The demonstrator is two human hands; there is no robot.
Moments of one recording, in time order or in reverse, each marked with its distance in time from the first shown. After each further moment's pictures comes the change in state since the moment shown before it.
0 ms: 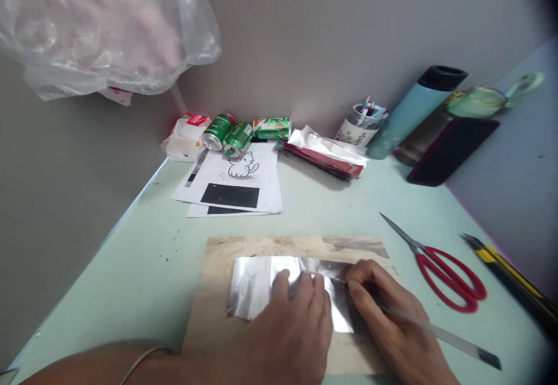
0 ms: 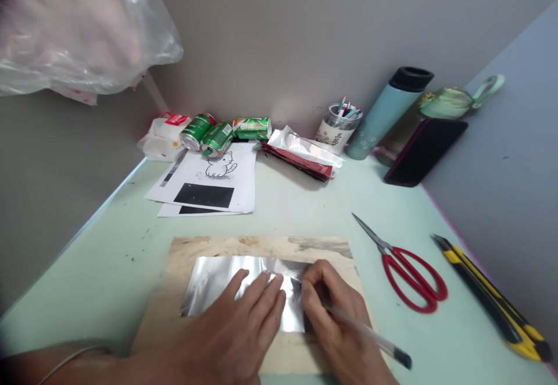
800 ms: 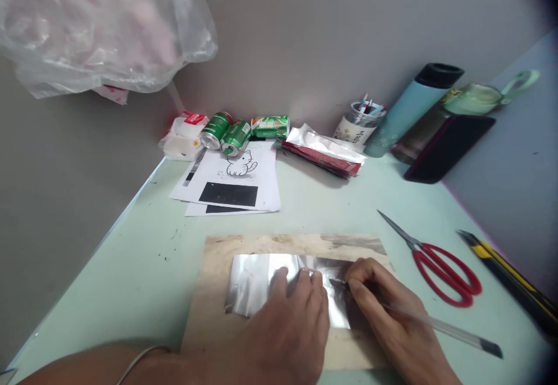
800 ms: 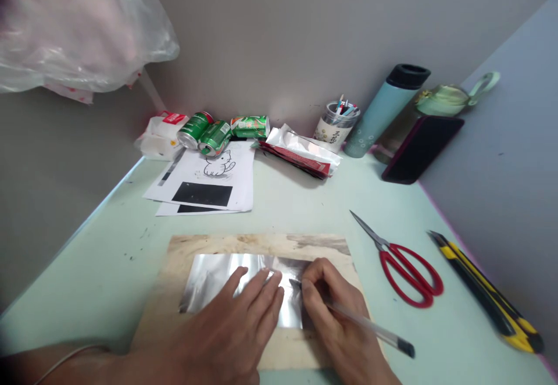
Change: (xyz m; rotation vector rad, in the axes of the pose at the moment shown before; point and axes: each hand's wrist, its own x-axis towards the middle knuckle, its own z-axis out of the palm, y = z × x) left_hand 0.003 0.001 -0.004 -0.020 -0.012 -0.026; right_hand -0.002 -0.004 0.000 0.071 0.012 0.037
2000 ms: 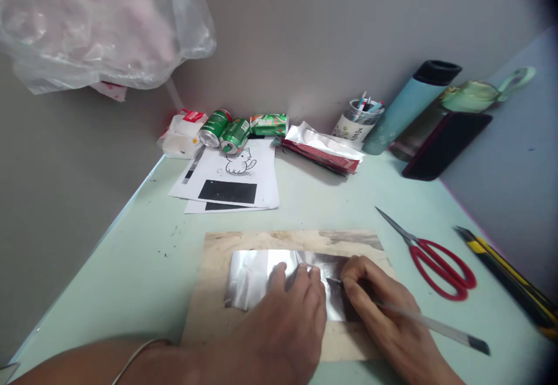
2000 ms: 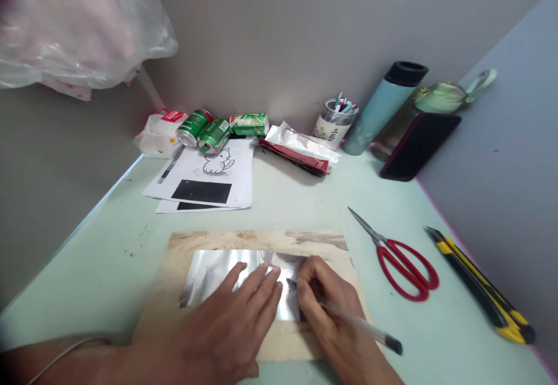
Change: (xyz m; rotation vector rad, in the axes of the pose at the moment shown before) left_hand -0.003 0.000 -0.001 -0.011 -0.103 0.026; right_hand -0.002 -0.003 -0.001 0.020 -0.081 -0.015
